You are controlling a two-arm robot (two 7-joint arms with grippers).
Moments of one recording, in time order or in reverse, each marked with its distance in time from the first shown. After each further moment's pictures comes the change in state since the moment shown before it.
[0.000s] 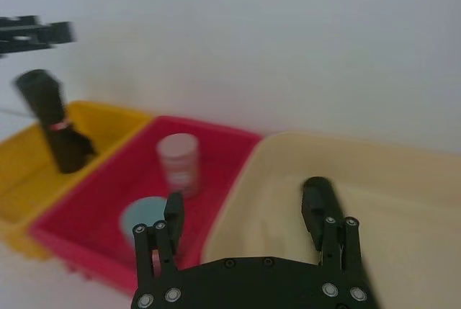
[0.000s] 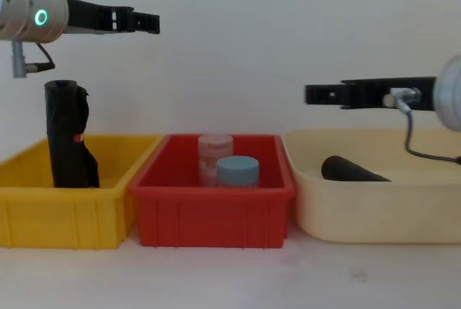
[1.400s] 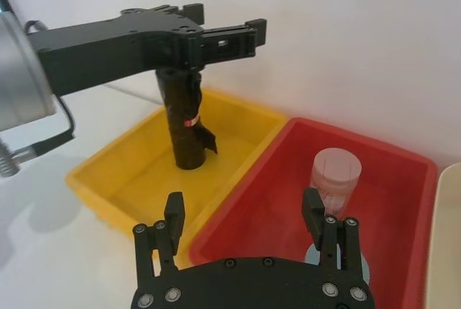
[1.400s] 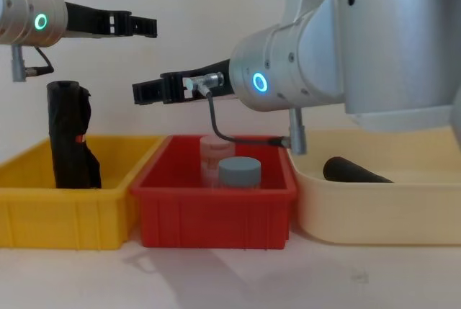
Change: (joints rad) left arm 0.001 -0.001 -0.004 0.005 0.005 0.001 0.014; right arm 0.153 -0.208 -0.234 0.157 -0.063 0.143 -0.054
